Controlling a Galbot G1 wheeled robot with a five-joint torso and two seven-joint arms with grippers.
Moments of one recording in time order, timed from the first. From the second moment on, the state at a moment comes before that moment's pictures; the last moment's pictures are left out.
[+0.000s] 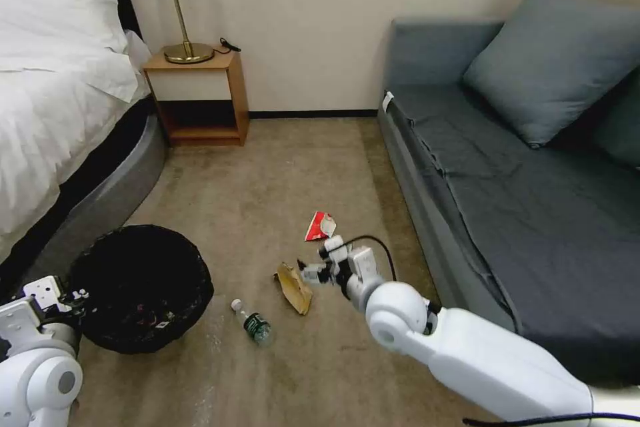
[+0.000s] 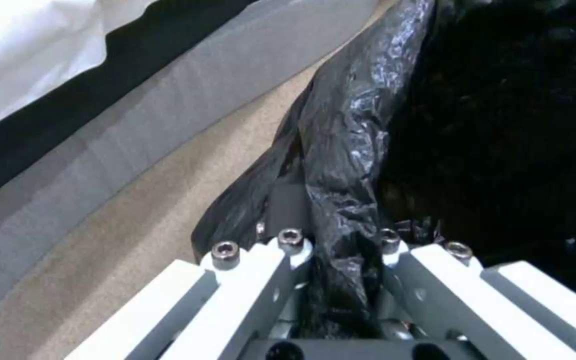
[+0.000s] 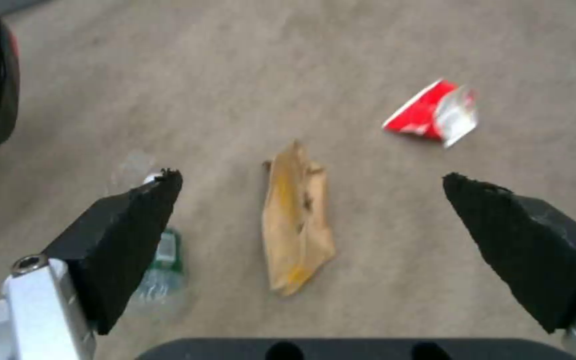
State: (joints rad) left arm 1.50 -1.30 -0.99 -2.17 -0.62 0.70 -0.45; right arm -0.63 0.98 -0.58 1.83 0.92 -0.45 0.54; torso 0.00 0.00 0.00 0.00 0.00
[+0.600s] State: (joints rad) left arm 1.53 -1.36 -0.98 -2.23 -0.61 0.70 -0.45; right arm -0.52 1.16 -0.77 1.41 0.91 -0.27 0.35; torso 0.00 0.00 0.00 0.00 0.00
